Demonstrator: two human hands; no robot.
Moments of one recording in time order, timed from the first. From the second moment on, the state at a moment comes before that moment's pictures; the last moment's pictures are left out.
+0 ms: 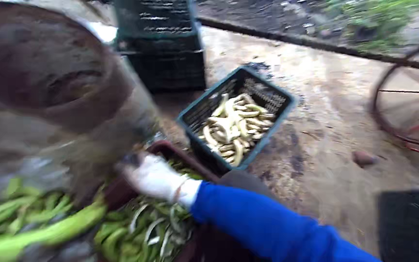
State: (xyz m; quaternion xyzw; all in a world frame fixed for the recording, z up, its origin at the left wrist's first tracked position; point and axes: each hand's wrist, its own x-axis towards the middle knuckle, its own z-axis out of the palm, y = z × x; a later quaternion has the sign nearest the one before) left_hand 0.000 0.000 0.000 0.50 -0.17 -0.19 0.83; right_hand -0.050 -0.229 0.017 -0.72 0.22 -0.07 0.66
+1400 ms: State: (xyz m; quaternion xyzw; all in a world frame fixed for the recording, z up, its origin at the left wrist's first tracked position) left_hand -0.022 0.020 0.005 0.49 0.00 -0.24 0.84; right_hand -0.042 -0.218 0.006 -0.89 0.12 -0.20 0.39
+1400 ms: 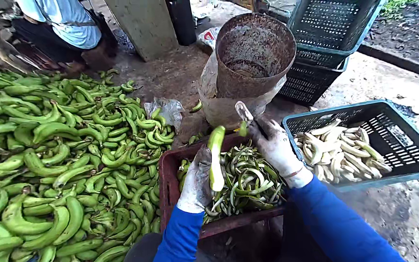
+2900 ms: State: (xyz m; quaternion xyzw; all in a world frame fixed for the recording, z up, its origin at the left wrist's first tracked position) left_hand -0.006 0.014 -0.007 0.57 0.06 -0.04 0.82; right_hand -0.092 -0.157 -0.009 -0.87 -0.02 -0.11 0.48
